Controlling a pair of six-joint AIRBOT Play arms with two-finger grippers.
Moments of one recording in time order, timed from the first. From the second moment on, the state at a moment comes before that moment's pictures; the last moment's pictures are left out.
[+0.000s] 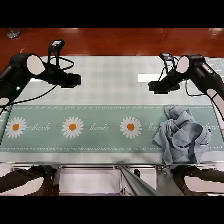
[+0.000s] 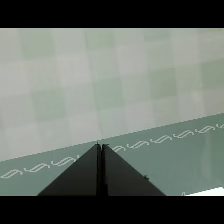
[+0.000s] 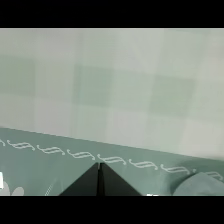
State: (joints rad) left arm -0.26 -1.32 1.25 1.38 -1.03 -1.63; right arm 0.19 -1.48 1.31 -1.47 1.18 1.66
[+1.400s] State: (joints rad) left arm -0.25 -1.31 1.25 1.38 -1.04 -1.59; right arm 0.16 -1.43 1.40 -1.55 1.32 1.67
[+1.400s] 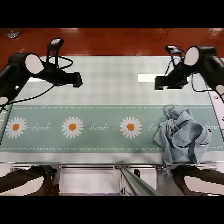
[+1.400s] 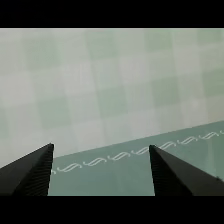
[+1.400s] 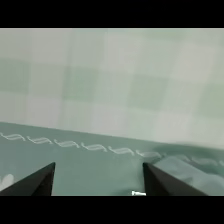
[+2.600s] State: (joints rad) left arm -0.21 -0.91 0.69 1.19 -0.92 -1.50; right arm -0.26 -1.02 0.82 -1.36 1.19 1.52
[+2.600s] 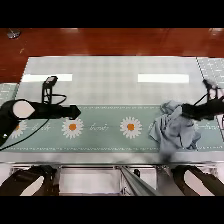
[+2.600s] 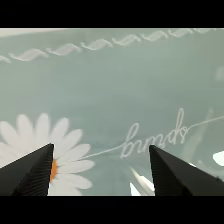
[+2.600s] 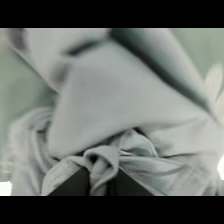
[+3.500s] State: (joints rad) left arm -0.14 -0.64 0.58 1.06 -0.99 -1.48; right arm 0.14 -0.89 1.77 -1.21 1.31 1.43
